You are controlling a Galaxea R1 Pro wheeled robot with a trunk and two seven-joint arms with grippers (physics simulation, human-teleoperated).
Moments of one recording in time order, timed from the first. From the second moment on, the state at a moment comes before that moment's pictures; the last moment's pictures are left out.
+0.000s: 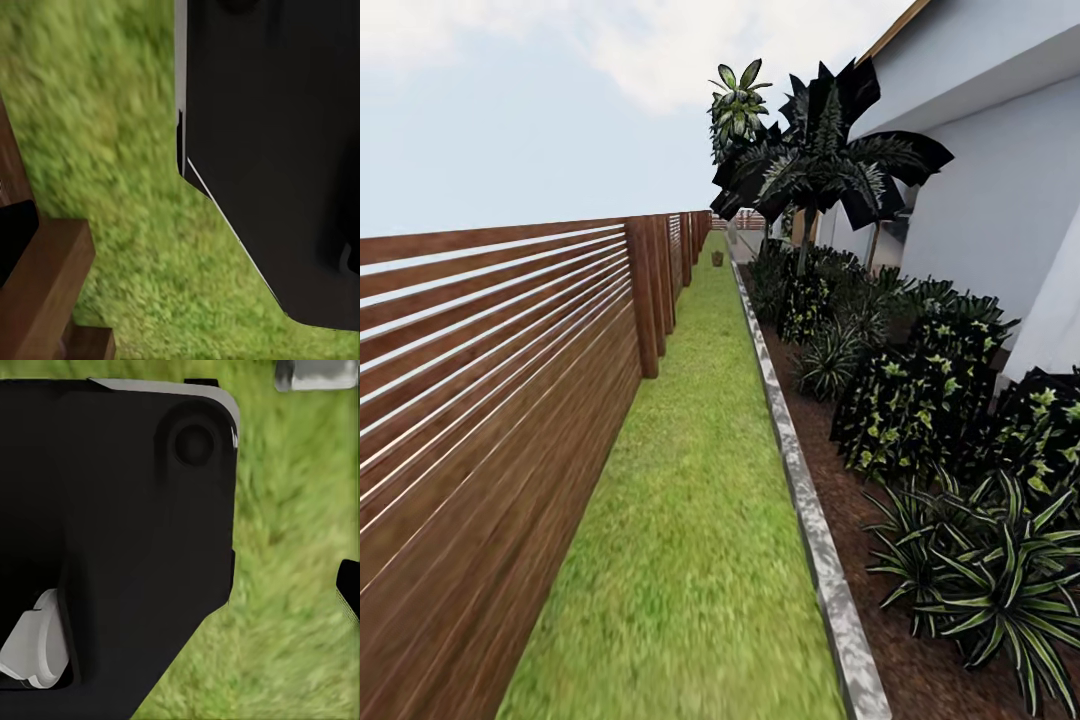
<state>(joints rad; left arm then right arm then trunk) 0.00 0.06 0.00 -0.01 0.00 0.00 0.00 -0.05 0.00 0.00 -0.05 0.00 0.00 0.00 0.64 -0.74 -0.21</state>
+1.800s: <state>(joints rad) 0.00 0.06 0.00 -0.01 0.00 0.00 0.00 -0.05 0.00 0.00 -0.05 0.00 0.00 0.00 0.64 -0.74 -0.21</state>
